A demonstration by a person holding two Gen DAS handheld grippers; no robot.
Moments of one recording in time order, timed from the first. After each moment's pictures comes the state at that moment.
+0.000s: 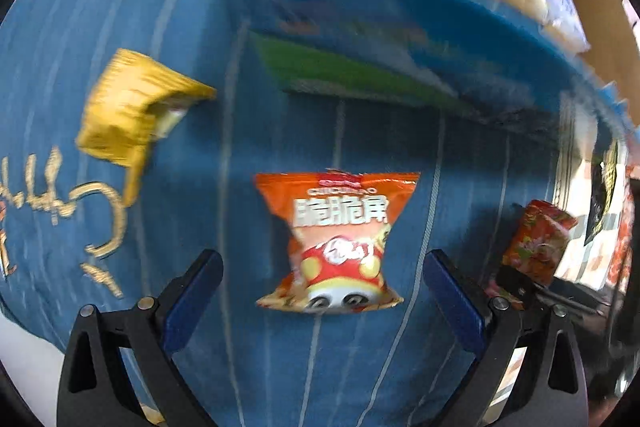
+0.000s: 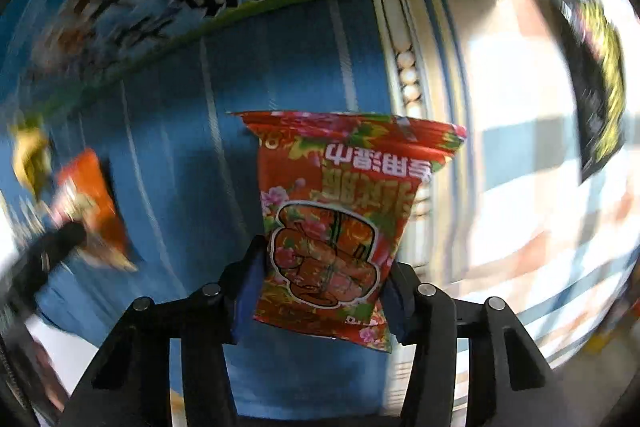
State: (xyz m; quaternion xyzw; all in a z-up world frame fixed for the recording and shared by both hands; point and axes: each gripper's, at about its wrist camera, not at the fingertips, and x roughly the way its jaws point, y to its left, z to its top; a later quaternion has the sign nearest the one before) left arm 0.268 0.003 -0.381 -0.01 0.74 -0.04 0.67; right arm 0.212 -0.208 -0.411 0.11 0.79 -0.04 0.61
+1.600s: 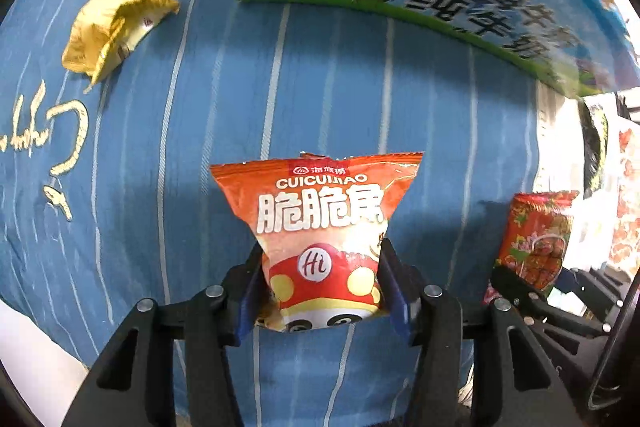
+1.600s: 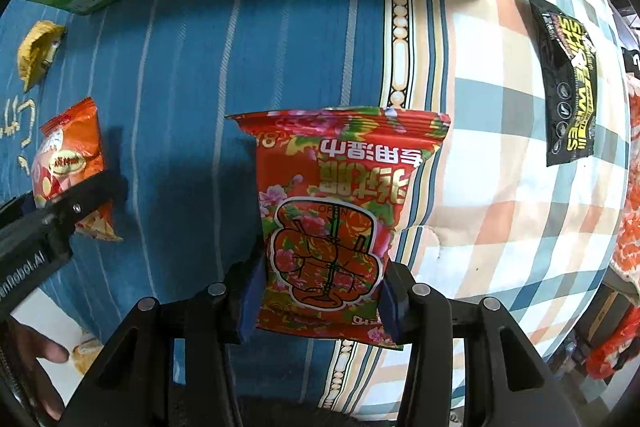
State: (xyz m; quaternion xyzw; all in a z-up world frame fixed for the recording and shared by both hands) left arm 0.147 -0.064 -0.373 -0.02 0.74 -0.05 0.68; right arm 0.155 -0.190 -0.391 0.03 0.78 0.00 0.63
